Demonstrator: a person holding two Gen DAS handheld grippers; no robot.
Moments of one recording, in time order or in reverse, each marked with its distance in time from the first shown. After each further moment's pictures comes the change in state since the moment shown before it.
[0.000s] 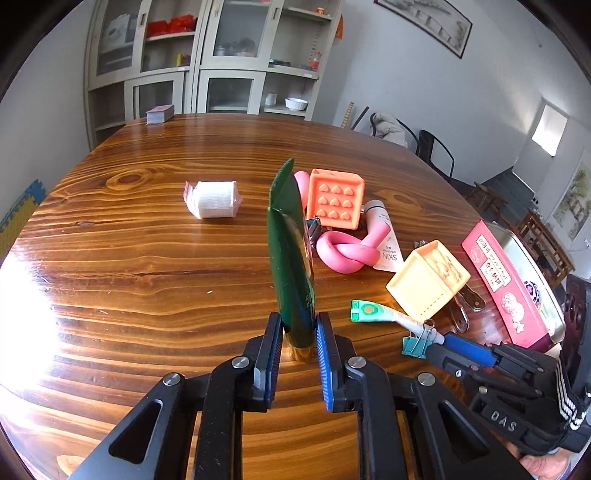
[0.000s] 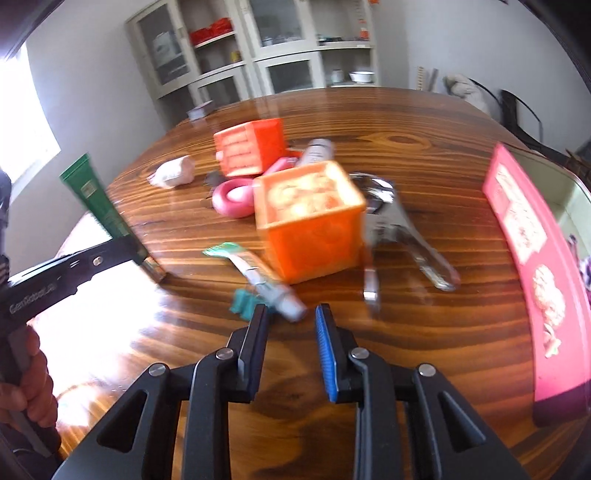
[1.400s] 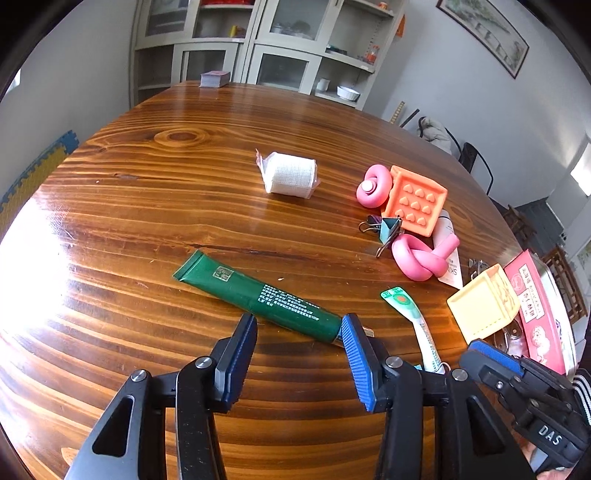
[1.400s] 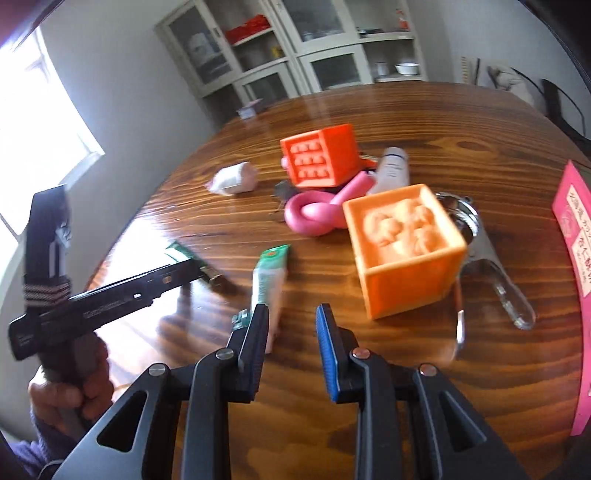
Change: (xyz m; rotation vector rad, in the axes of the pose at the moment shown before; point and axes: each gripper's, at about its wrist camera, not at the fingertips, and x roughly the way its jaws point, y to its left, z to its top) left arm 0.017 0.049 0.001 -0.179 0.059 0.088; right arm 0.011 0.014 0.024 0.016 0.027 0.188
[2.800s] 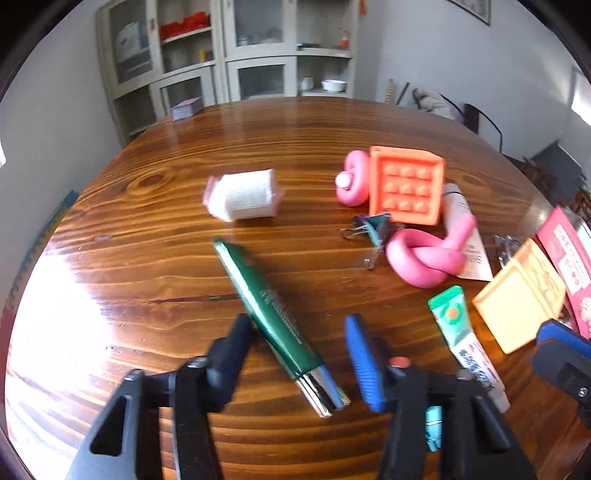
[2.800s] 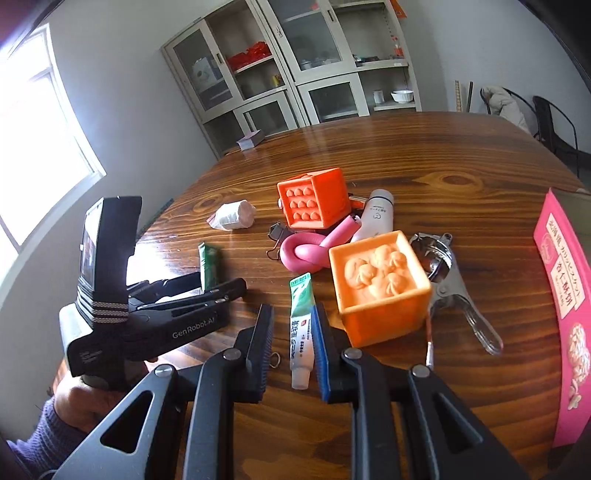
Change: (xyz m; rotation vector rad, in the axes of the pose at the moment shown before) left arm 0.035 -0.052 0.011 0.246 -0.017 0.138; right arm -0.033 -0.006 0.002 -0.027 -0.118 -0.004
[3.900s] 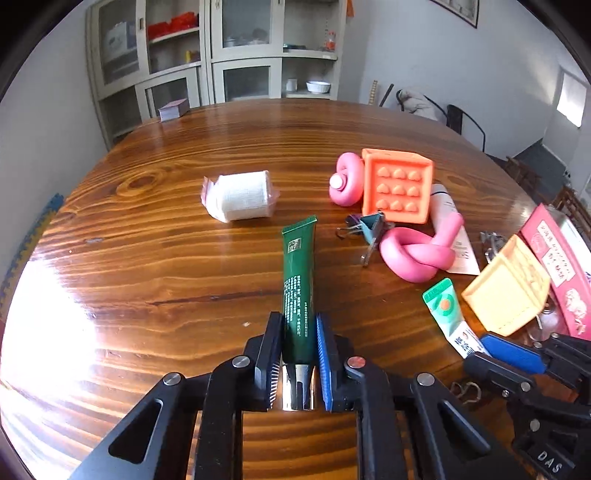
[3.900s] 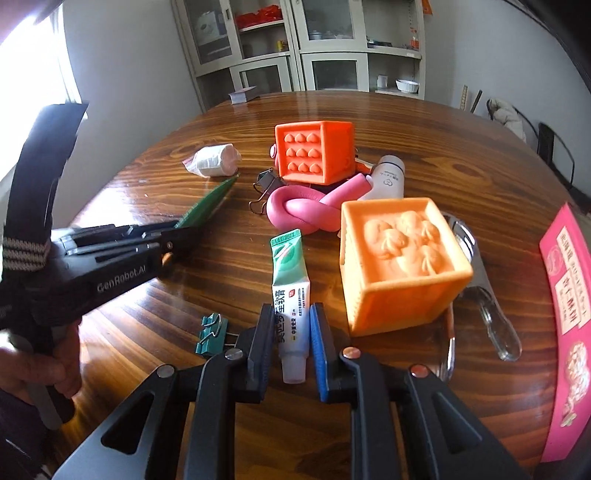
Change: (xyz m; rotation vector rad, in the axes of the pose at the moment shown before) left arm -0.005 0.019 -0.005 -0.011 -0.004 -0.092; right arm 0.045 0.006 -0.010 -0.093 0.127 -0.091
